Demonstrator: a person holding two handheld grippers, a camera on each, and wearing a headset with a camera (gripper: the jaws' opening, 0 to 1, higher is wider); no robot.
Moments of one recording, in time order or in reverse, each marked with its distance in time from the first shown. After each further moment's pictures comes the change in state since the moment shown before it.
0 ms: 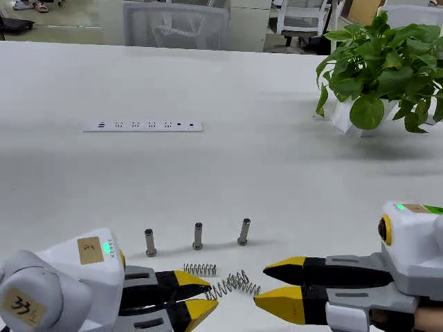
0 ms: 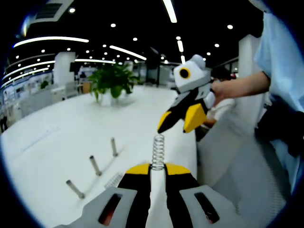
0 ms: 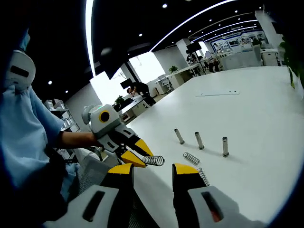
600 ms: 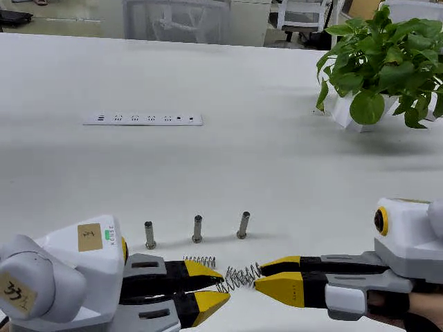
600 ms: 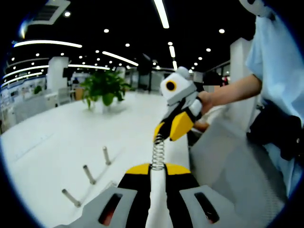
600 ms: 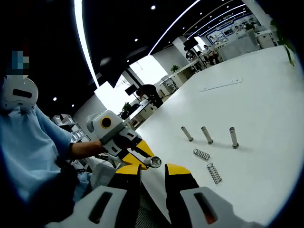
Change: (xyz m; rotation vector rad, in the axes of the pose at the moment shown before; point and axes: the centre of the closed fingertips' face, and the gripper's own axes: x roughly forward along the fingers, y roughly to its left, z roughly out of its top) left arm 0.000 -0.013 0.013 0.027 -0.050 -0.072; right arm 0.000 0.008 -0.001 0.134 -0.026 0.092
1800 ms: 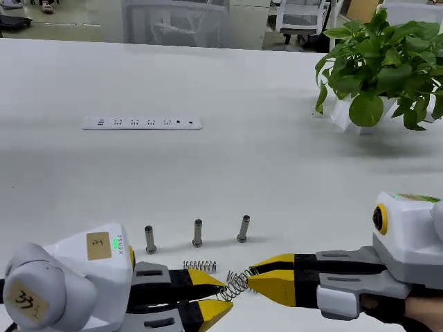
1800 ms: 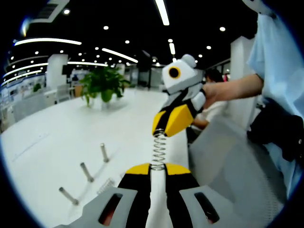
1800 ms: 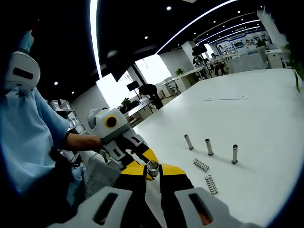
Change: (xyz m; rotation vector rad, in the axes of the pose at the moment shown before) left arm 0.005 -0.004 -0.004 -0.007 0.035 -0.006; right arm 0.006 0.014 0.009 -0.179 0.015 -0.039
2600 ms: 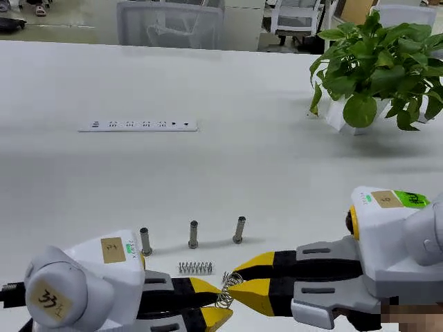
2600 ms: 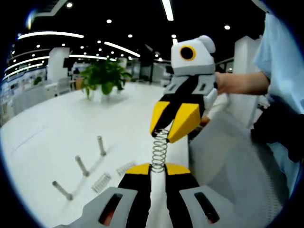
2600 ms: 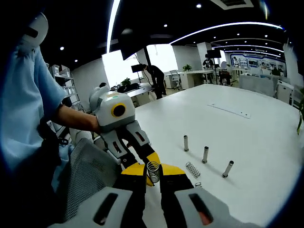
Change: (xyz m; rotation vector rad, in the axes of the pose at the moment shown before) left arm 0.008 -0.002 -0.013 -0.034 0.045 0.003; right arm 0.015 0.008 -0.003 -0.247 0.123 -0.059
